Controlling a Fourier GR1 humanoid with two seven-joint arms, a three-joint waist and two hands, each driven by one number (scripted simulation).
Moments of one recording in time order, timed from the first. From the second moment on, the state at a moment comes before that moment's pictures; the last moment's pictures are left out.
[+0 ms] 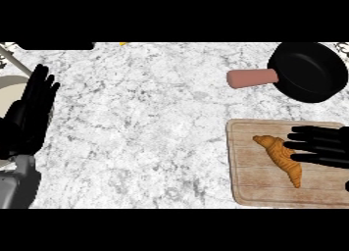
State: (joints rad) left arm -0.20 0.32 0.01 -1.62 0.19 0.24 0.20; right arm -0.22 -0.99 0.36 -1.49 0.53 0.17 -1.01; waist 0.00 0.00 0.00
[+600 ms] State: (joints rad) left arm -0.21 0.29 0.05 -1.62 0.16 0.19 0.22; right arm -0.24 -0.82 0.31 -1.38 0.73 0.14 -1.00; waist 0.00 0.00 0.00
